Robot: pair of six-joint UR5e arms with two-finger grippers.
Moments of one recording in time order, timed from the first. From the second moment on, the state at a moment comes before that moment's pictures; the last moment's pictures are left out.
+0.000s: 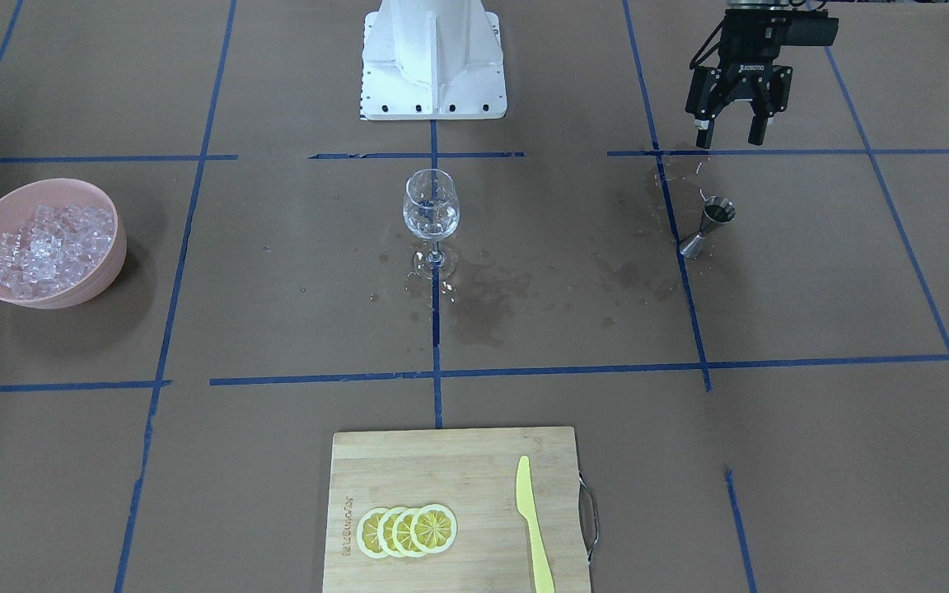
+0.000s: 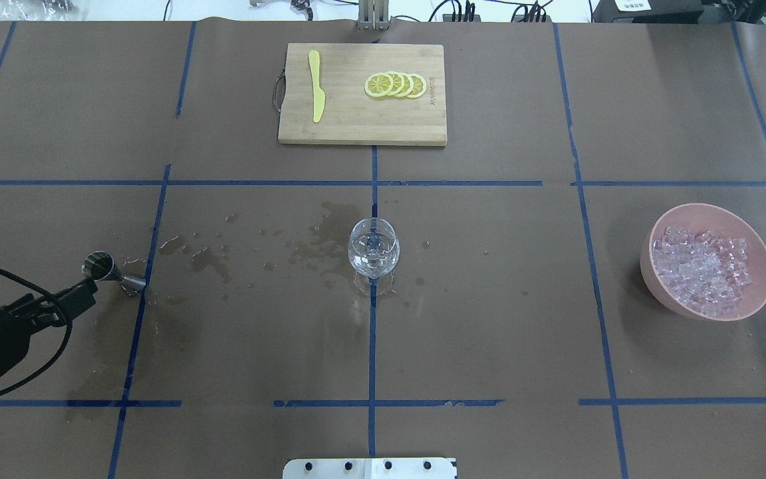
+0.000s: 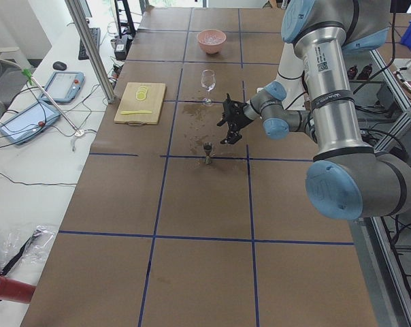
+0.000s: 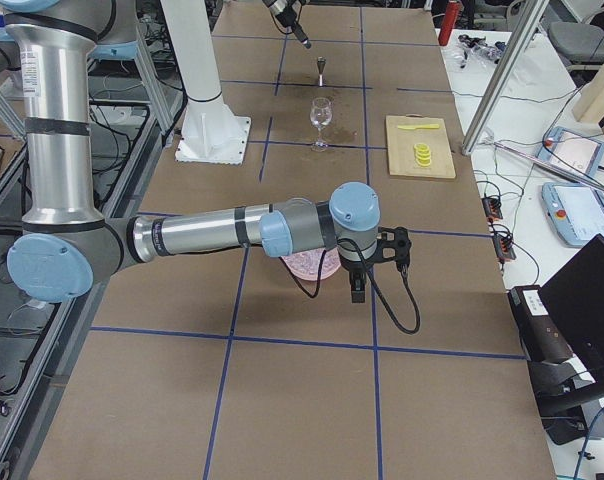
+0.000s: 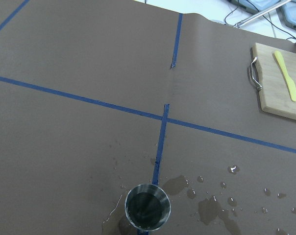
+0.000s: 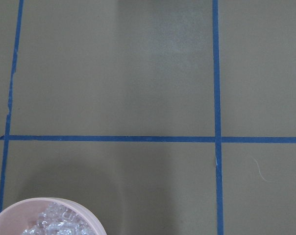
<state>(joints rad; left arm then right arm) -0.17 -1.16 -2.35 -2.08 -0.98 -1.70 1.55 -1.59 1.78 -1.49 2.44 0.25</state>
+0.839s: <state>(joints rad) 0.00 -1.20 -2.20 -1.98 -0.64 -1.84 1.44 -1.61 1.95 -1.49 2.43 0.48</state>
